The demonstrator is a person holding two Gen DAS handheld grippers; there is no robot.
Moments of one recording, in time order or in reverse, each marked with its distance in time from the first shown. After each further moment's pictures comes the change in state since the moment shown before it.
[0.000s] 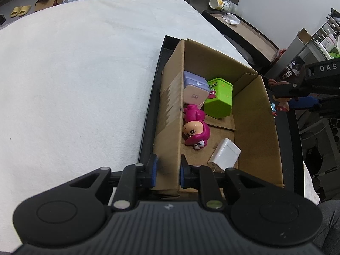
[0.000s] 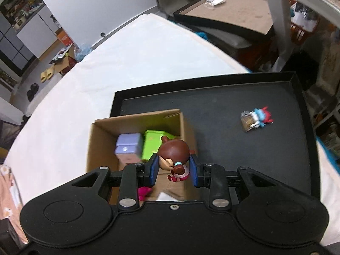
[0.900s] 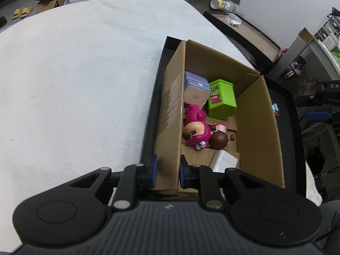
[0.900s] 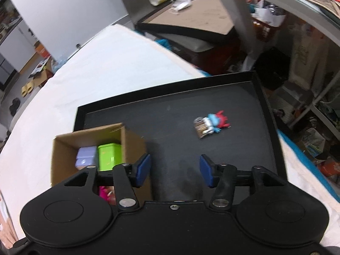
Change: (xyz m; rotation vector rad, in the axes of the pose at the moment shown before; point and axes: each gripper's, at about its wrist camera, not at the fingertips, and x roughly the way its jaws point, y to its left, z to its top) left arm 0.001 -0.003 0.000 0.004 0.001 0.028; right arm -0.010 -0.072 0.006 0.092 -0.048 -0.107
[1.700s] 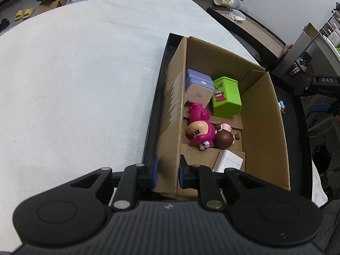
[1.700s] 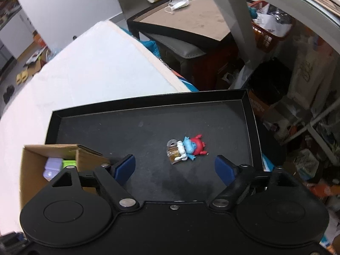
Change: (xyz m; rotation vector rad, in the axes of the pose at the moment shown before) left arm 0.008 -0.006 0.002 0.008 0.011 0.031; right arm 0.047 -0.033 0.039 -0.121 0.028 -0.025
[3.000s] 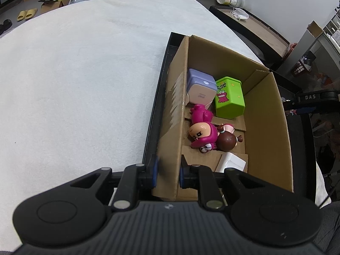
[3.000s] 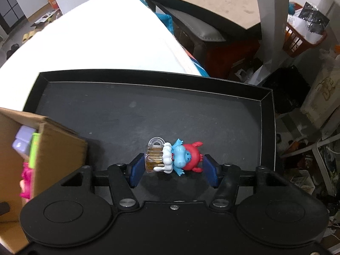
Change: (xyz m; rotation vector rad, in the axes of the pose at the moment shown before) left arm 0.004 -0.003 0.002 0.001 0.003 0.021; right arm 0.037 0.011 -0.007 -0.182 0.074 -0.002
